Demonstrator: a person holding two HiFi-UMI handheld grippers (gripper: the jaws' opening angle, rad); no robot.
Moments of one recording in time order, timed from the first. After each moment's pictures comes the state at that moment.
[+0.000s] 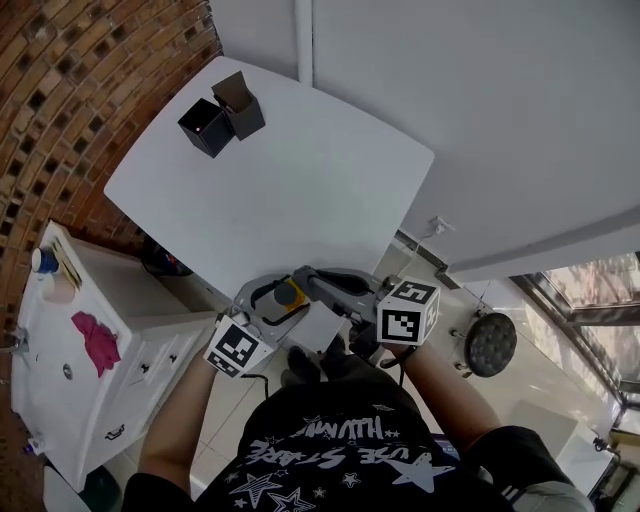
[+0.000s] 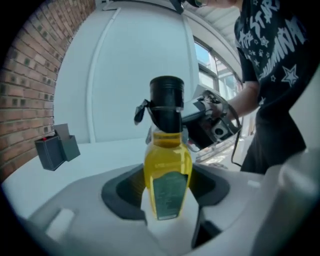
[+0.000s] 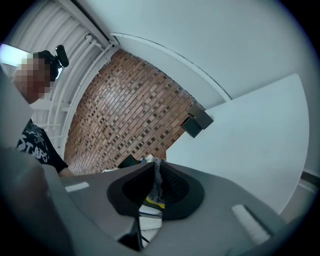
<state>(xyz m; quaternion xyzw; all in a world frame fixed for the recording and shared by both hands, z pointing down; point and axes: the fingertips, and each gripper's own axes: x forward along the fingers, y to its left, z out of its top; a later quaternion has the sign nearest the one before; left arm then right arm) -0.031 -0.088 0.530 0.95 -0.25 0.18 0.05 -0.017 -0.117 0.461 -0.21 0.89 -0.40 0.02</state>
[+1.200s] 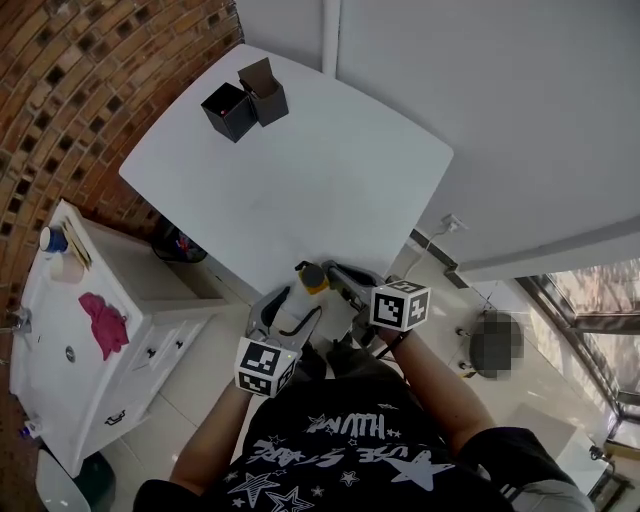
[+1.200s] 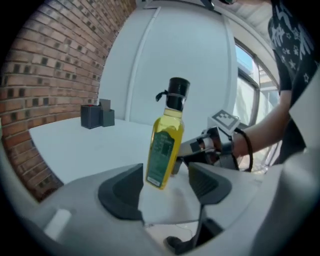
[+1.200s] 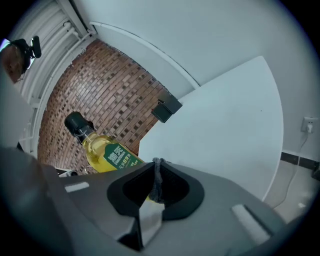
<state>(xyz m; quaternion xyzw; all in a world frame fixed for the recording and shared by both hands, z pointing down) -0.057 -0.057 0.547 0.87 -0.42 0.15 0.21 -0.011 -0.121 0.574 -0.31 0.84 -0.45 -0.05</state>
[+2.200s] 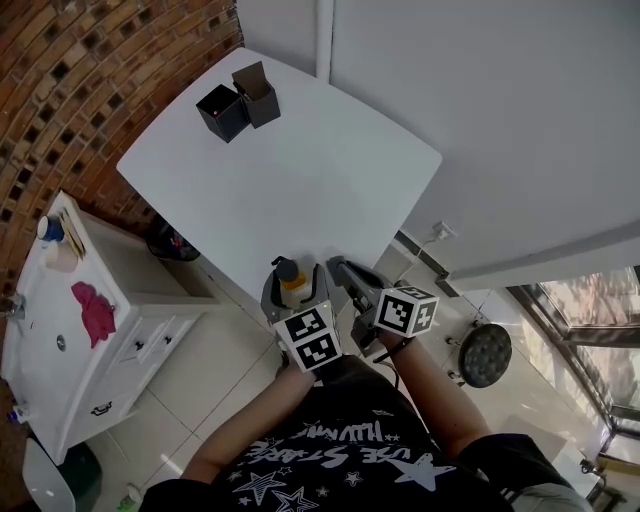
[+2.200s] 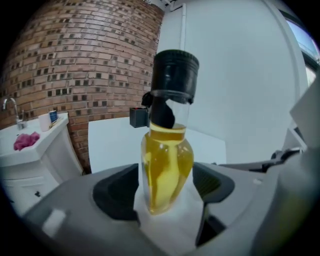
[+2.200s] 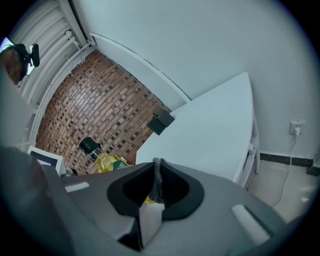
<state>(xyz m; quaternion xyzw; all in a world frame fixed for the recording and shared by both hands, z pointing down) -0.051 -0.111 0.547 0.64 -0.71 0.15 0.25 0.043 -0.127 0.551 -0.35 0.83 -0.44 0.00</state>
